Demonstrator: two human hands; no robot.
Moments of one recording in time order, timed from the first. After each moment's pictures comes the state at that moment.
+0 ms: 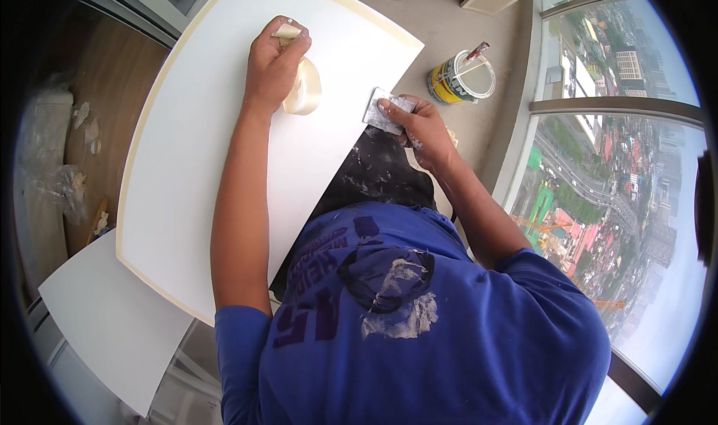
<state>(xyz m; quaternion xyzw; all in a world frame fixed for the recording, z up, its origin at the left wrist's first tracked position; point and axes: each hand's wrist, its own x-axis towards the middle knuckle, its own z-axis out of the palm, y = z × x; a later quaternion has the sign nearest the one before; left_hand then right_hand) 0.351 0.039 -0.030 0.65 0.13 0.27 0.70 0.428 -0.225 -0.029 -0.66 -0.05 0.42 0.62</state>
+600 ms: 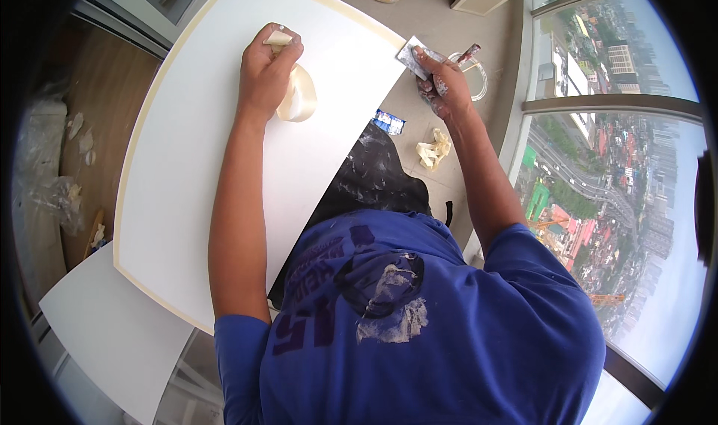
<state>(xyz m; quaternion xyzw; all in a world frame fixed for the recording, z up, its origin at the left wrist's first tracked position) 0.357 0.038 -0.028 0.65 0.14 0.27 0.69 0.537 -0.219 -0.041 -0.64 0.01 0.32 0.70</state>
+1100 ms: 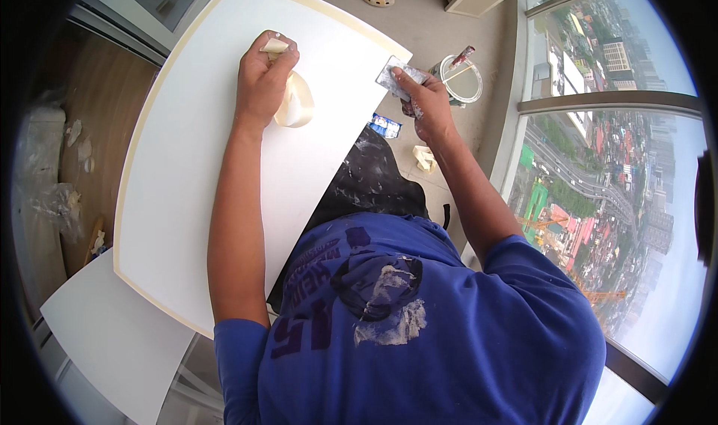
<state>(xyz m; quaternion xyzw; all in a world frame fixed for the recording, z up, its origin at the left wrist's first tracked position) 0.361 0.038 -0.029 0.64 0.12 0.27 0.71 0.498 -0.216 -0.049 -0.68 -0.03 0.28 0.68</state>
